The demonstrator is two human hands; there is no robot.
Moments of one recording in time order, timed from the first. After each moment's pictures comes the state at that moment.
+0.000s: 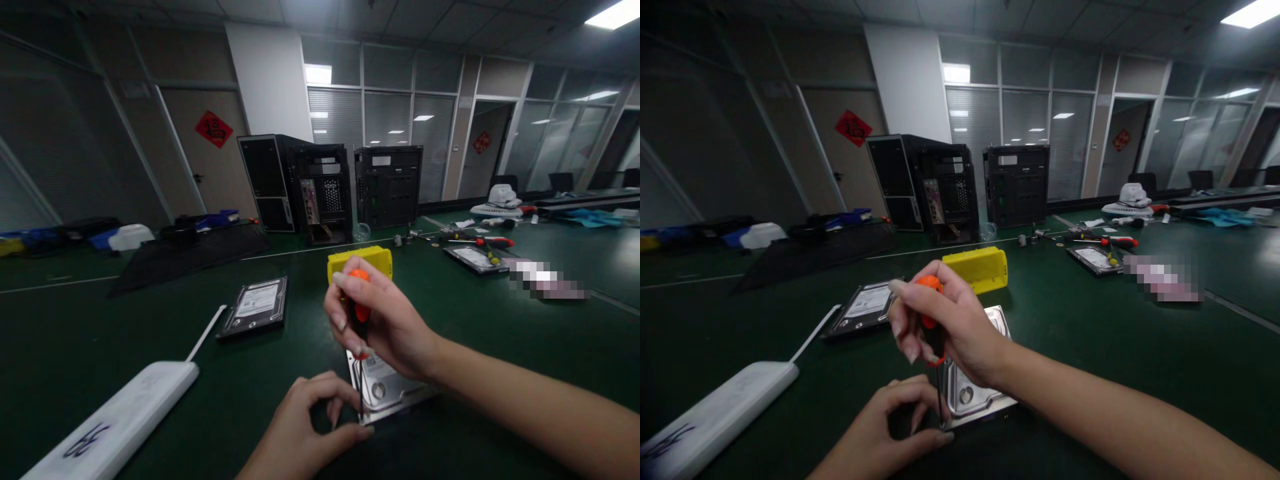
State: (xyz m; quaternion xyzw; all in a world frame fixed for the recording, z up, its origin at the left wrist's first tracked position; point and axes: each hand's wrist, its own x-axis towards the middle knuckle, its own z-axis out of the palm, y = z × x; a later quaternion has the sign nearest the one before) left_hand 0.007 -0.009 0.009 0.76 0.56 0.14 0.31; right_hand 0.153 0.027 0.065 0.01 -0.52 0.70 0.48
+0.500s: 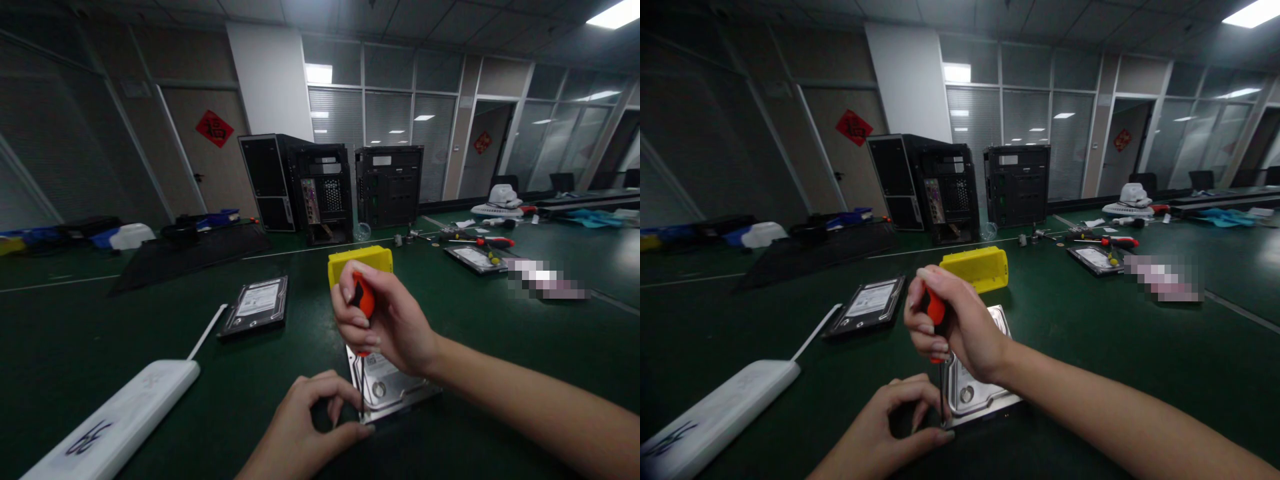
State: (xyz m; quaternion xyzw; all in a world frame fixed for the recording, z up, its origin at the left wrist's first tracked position) left_hand 0.009 -0.011 0.013 0.75 0.56 0.13 0.32; right_hand 0.159 0.028 0.064 0.01 -0.50 0.74 0.45
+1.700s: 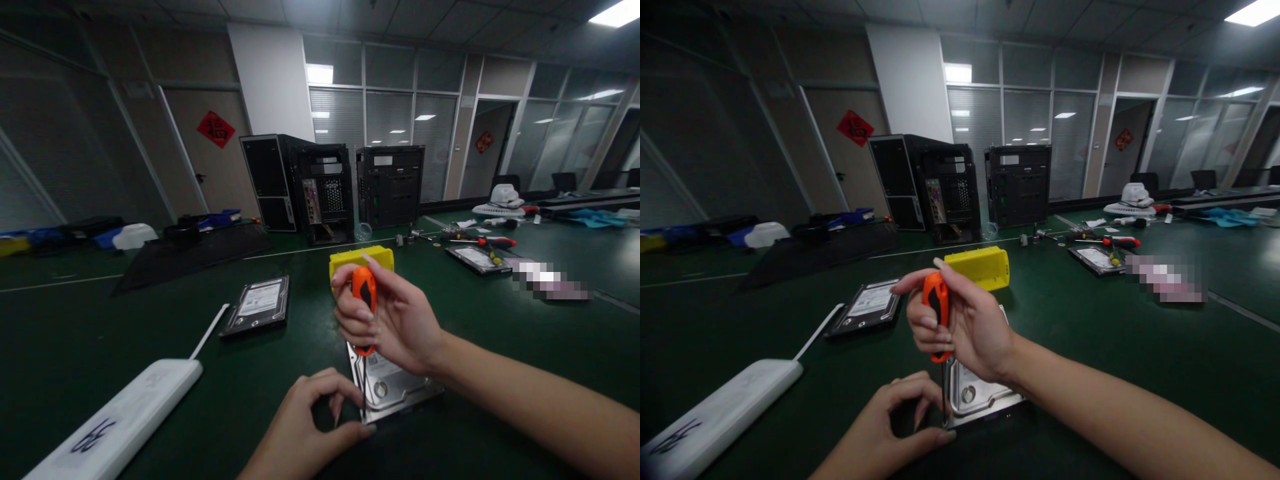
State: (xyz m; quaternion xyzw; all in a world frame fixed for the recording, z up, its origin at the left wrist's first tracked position) left_hand 0.006 -0.012 0.008 0.75 0.55 0.16 0.31; right_hand 0.161 0.031 0.065 0.04 -0.45 0.79 0.41
